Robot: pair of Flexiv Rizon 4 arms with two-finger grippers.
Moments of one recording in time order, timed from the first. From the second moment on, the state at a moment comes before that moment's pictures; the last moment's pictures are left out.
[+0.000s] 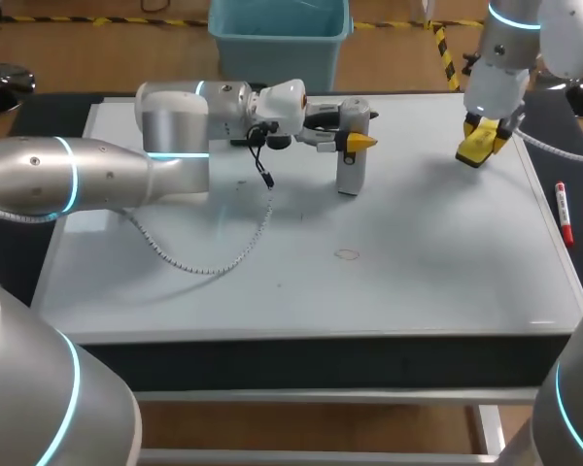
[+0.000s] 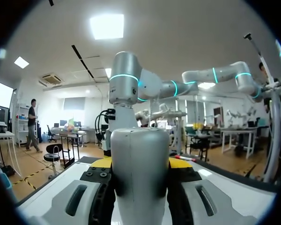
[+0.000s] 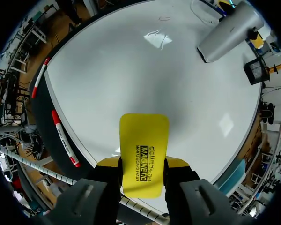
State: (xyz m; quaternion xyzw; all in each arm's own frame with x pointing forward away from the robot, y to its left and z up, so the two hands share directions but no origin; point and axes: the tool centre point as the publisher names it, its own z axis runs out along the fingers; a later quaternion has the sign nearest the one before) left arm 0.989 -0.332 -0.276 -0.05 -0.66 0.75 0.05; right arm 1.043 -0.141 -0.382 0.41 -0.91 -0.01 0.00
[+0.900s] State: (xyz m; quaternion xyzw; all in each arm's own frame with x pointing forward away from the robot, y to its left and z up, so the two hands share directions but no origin) left arm 0.986 -0.204 -0.212 -0.05 -0.66 0.75 -0.02; right arm 1.043 -0.141 -0.382 0.41 -0.91 -0.01 0.00
